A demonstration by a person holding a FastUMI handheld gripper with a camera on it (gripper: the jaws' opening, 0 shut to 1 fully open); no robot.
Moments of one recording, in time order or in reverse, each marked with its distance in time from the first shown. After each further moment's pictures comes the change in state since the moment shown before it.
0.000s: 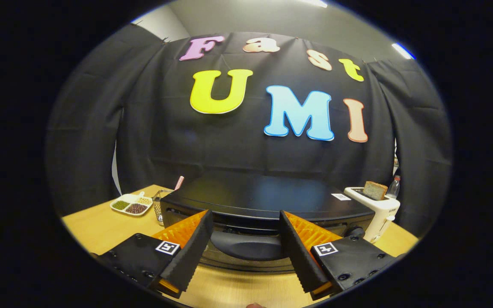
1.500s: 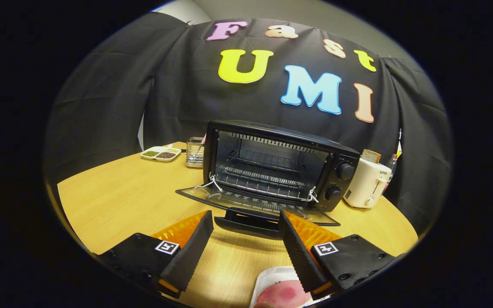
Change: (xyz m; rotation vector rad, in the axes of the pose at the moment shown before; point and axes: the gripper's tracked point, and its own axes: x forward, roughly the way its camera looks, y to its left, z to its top) arm -0.137 0.004 -0.100 -0.143 0.190 0.089
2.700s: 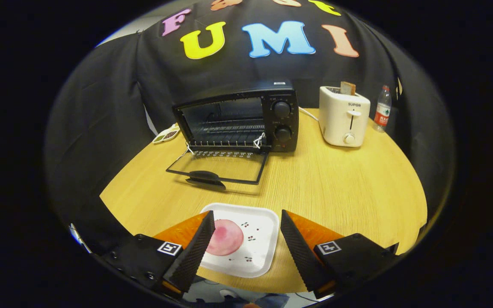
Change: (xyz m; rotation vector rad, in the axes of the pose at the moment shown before) arm -0.089 -0.131 -0.061 0.289 0.424 0.264
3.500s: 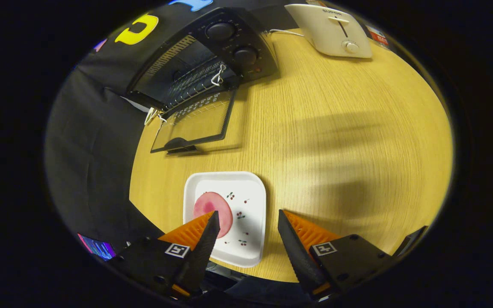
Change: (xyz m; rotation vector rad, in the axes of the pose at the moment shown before) arm 0.035 -0.023 -0.051 0.313 0.483 0.167
